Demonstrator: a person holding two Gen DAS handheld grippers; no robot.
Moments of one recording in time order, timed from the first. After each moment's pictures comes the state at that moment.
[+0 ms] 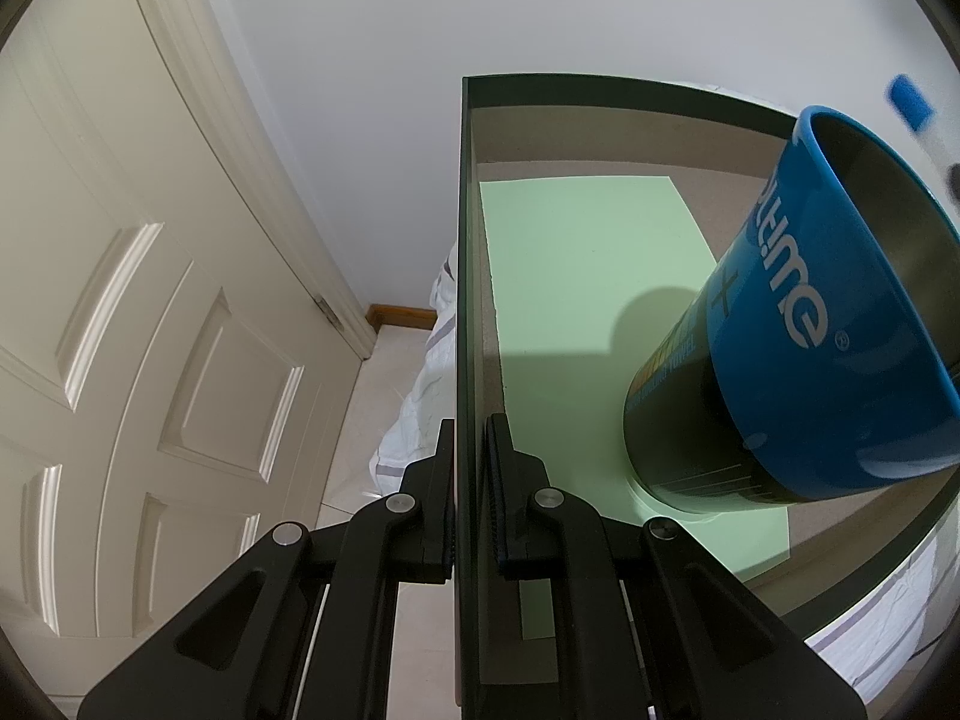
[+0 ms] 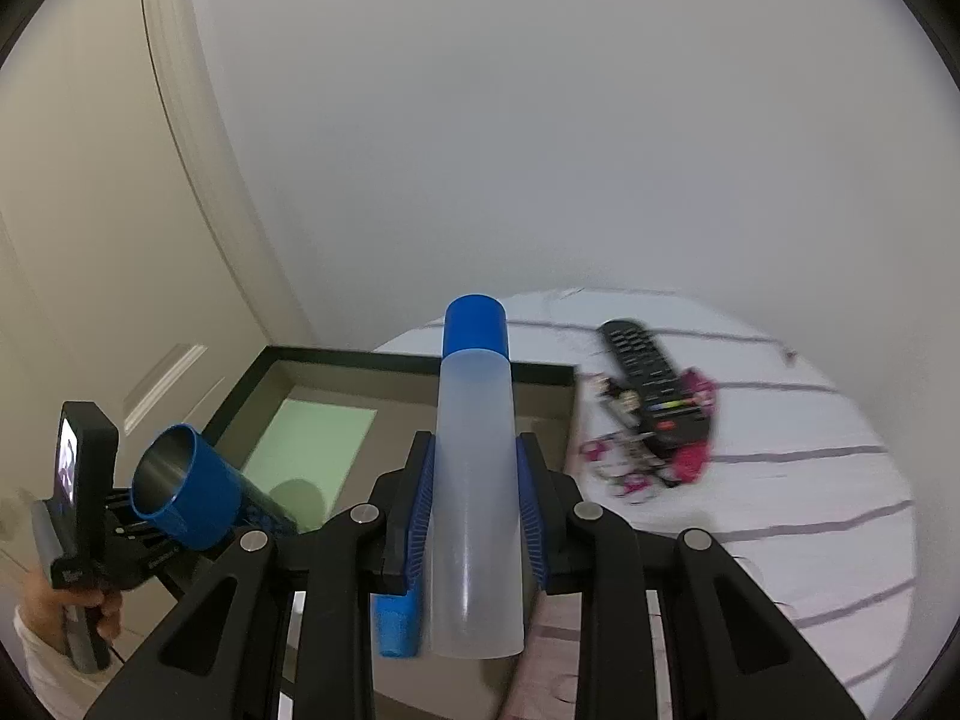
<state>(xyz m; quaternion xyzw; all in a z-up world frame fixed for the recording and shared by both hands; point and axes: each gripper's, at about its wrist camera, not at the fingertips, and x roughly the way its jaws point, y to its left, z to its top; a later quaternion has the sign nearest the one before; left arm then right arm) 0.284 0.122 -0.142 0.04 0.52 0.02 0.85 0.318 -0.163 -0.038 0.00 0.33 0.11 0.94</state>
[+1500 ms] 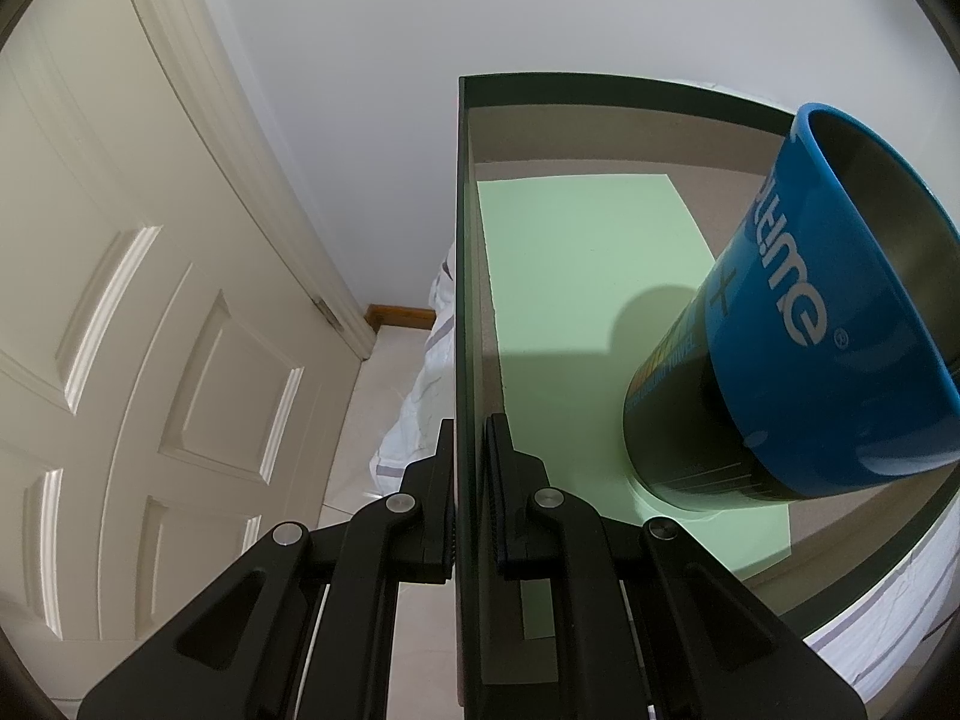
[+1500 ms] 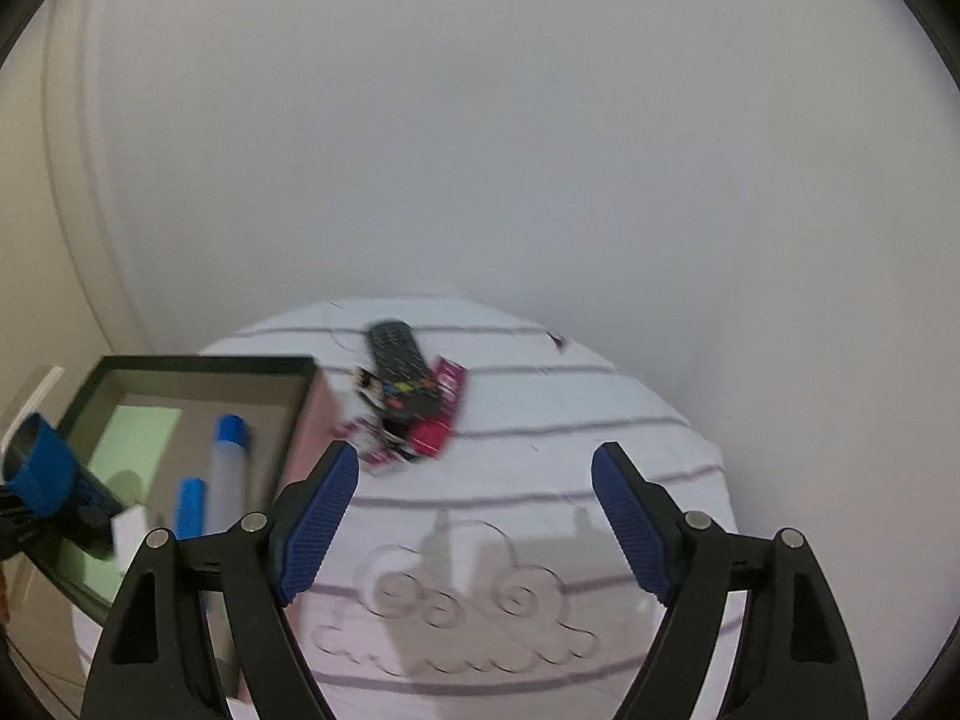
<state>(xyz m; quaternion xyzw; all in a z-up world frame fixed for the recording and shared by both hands) 0.288 0.123 -0.142 0.04 0.52 0.01 0.85 0.277 -0.256 -0.028 -0.03 0.30 -0.09 0.95</state>
